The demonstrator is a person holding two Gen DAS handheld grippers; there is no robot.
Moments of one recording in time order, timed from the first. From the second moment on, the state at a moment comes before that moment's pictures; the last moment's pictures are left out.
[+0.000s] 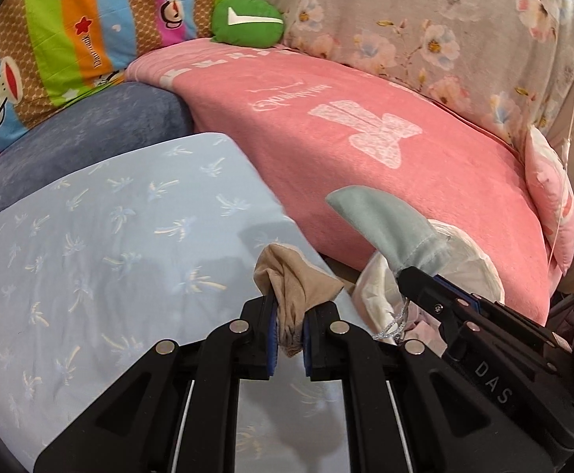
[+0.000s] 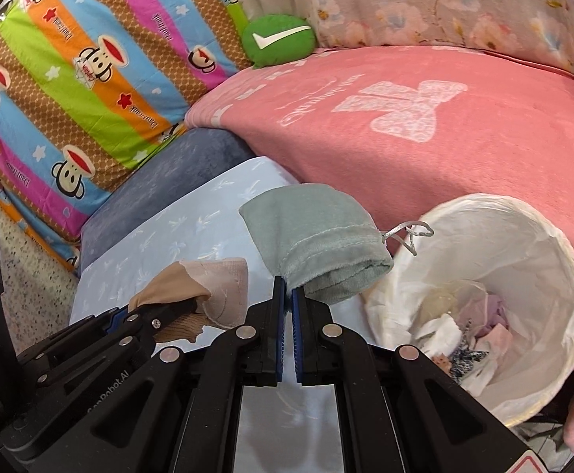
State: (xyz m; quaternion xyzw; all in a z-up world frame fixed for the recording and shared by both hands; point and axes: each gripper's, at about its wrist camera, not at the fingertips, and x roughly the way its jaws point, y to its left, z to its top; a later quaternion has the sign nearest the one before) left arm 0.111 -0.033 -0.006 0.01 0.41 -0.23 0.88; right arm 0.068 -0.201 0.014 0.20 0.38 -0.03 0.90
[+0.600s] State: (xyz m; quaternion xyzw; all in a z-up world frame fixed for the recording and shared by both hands) left arm 0.078 -0.119 0.000 0.05 0.40 -0.31 0.86; right arm 0.009 -0.297 0.001 0.24 0.37 -0.11 0.89
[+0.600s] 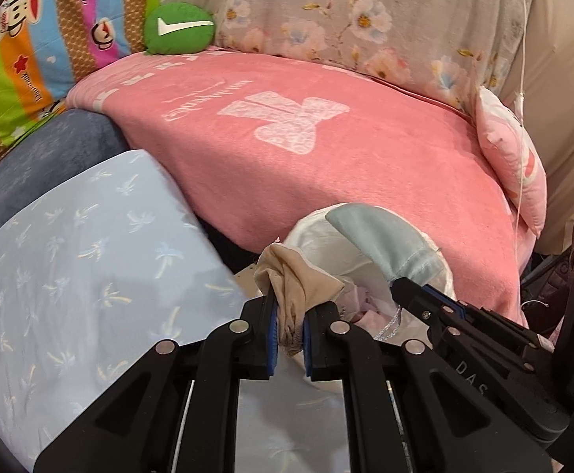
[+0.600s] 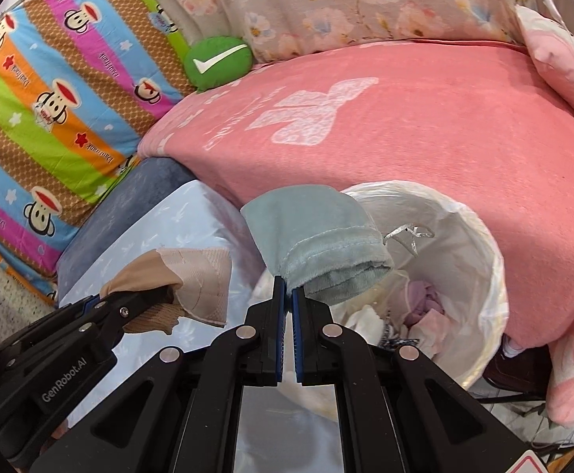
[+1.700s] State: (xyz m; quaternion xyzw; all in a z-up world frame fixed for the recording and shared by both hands) left arm 0.067 -0.129 -0.006 0.05 0.40 -0.29 0.87; right arm -0.014 -0.307 0.002 0.18 0.38 -0.12 0.90
